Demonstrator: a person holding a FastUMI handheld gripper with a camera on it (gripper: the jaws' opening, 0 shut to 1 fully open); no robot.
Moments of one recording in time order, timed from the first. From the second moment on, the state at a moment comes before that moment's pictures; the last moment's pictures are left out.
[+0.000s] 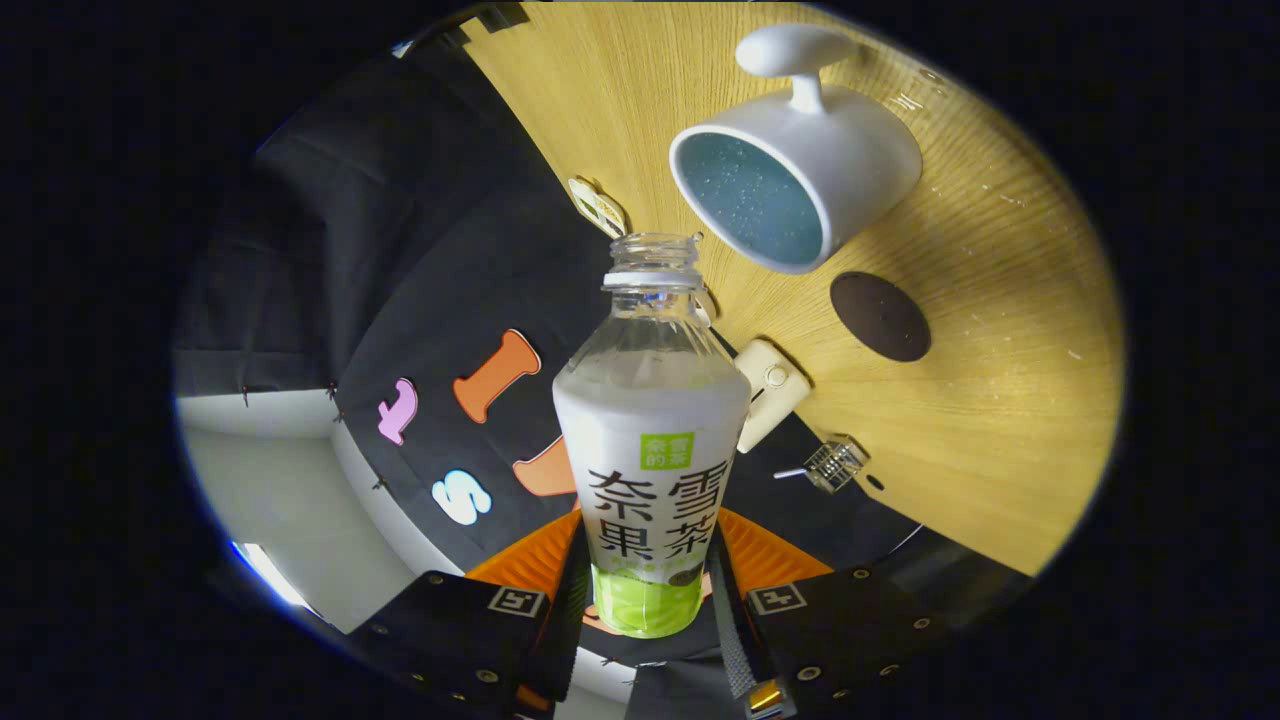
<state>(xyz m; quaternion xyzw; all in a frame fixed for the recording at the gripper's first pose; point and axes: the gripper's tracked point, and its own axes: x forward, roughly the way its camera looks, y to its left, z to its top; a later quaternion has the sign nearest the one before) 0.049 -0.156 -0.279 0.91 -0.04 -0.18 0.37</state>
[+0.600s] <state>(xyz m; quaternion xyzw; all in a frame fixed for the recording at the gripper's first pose) 0.058 -0.123 -0.272 0.64 0.03 -0.15 0.76</state>
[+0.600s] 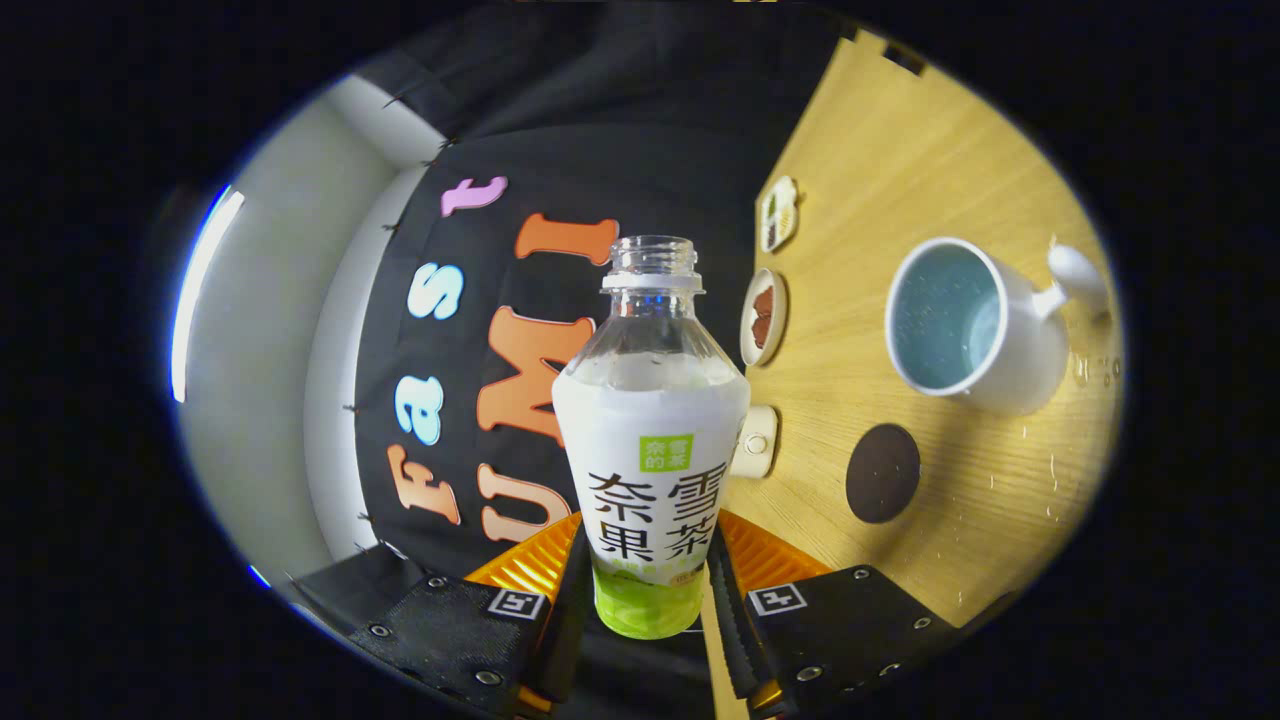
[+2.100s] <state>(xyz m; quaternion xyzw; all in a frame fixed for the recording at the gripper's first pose) 0.102 -0.142 -0.317 -0.01 0.17 -0.16 0.97</state>
